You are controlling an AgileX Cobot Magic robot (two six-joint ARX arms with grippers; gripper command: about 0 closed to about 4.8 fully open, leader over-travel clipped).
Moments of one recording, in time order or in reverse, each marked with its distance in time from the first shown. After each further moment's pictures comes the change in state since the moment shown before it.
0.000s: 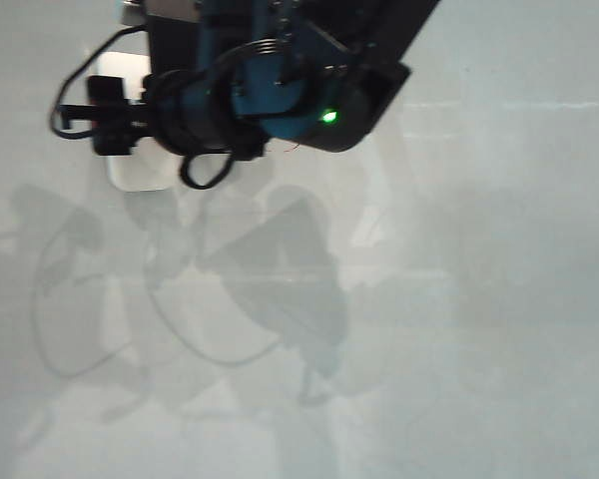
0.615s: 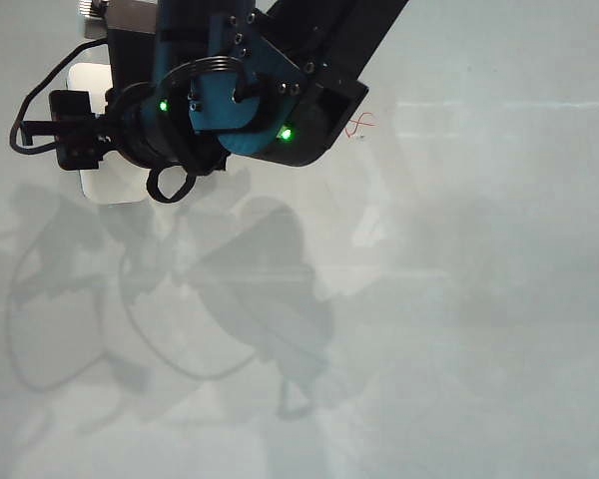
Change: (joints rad) left arm 0.000 0.001 0.000 0.000 0.000 0.000; right arm 0.044 0.068 0.074 -0.020 0.055 -0.018
